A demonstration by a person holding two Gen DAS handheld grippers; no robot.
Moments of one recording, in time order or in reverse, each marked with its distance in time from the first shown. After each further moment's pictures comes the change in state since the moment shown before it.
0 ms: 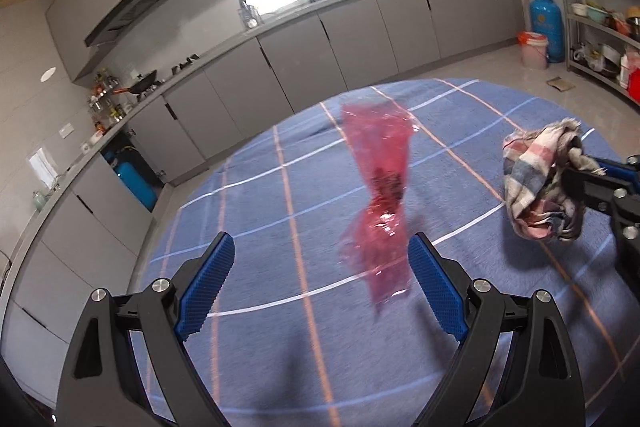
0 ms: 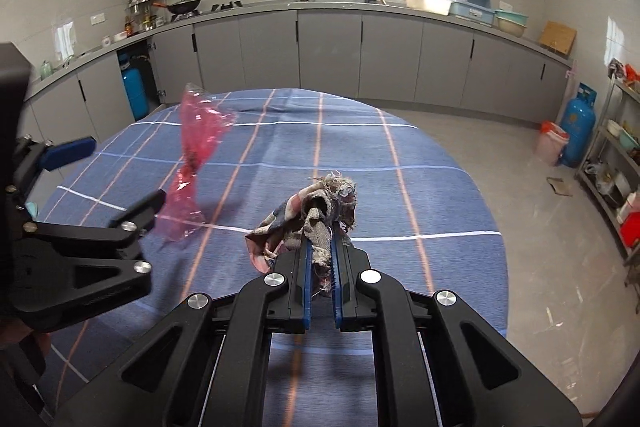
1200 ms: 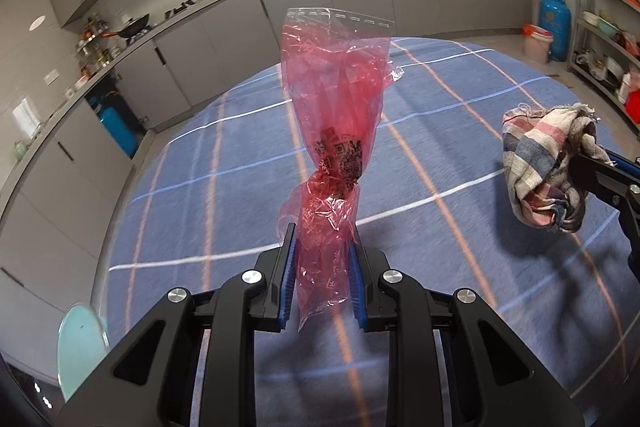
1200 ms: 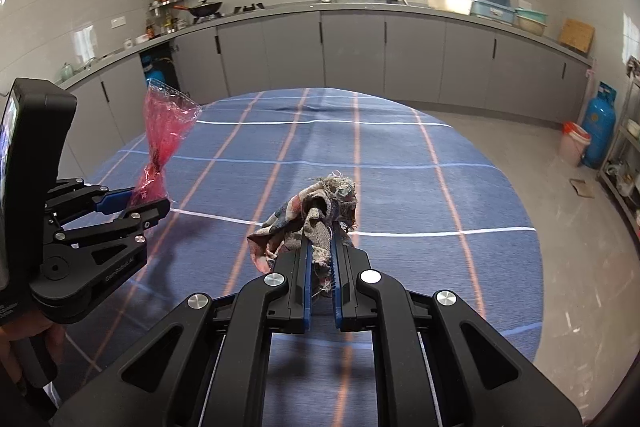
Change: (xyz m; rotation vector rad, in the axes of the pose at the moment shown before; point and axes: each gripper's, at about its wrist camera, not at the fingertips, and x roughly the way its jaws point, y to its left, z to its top) left arm 0.012 0.035 -0.031 -0.108 0.156 -0.067; right arm -0.003 0.033 -0.002 -0.021 -0.009 0.100
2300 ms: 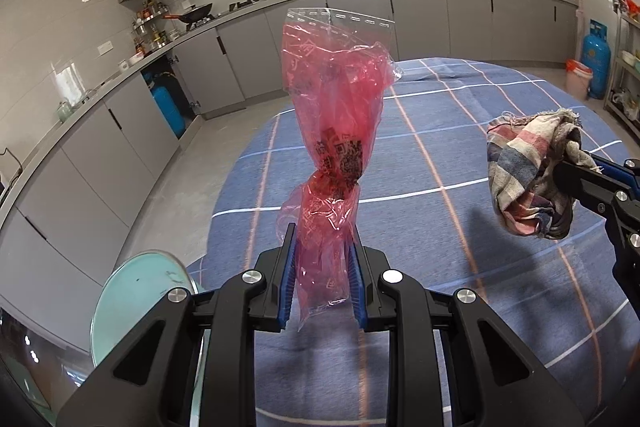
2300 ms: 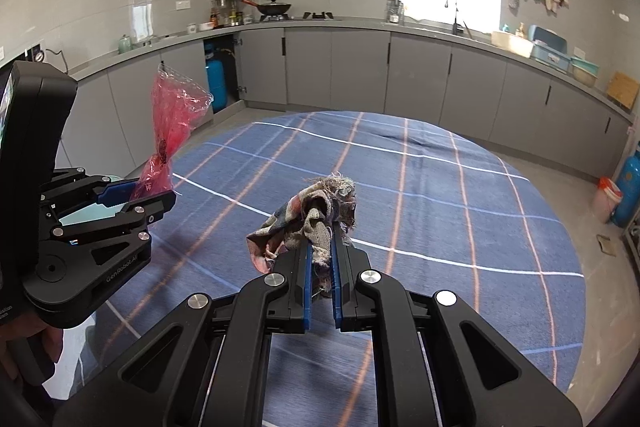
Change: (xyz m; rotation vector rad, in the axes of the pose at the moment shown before) left arm -0.056 0.090 -0.051 -0.141 -0.043 0.123; right arm -0.020 0.105 0.011 -0.173 -0.044 0.131
